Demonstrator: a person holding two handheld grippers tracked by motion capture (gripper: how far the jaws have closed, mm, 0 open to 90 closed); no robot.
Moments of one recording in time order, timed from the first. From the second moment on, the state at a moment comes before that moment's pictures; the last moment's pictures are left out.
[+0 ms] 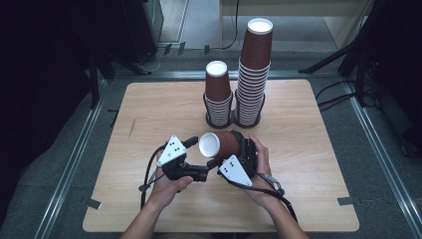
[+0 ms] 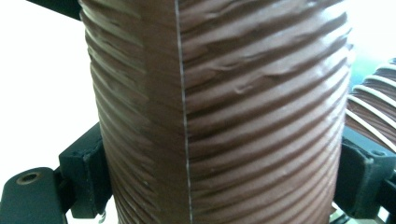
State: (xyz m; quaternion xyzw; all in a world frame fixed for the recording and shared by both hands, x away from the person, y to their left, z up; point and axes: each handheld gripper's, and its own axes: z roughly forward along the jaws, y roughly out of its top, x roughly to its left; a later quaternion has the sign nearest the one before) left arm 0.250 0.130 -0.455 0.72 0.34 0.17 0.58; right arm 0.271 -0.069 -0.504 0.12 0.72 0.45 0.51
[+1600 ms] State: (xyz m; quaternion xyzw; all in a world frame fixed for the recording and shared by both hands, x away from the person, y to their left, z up) left arm 0.259 0.154 -0.453 0.69 0.35 0.15 0.61; right arm 0.263 -0.074 -0.511 0.10 0.74 0.45 0.50
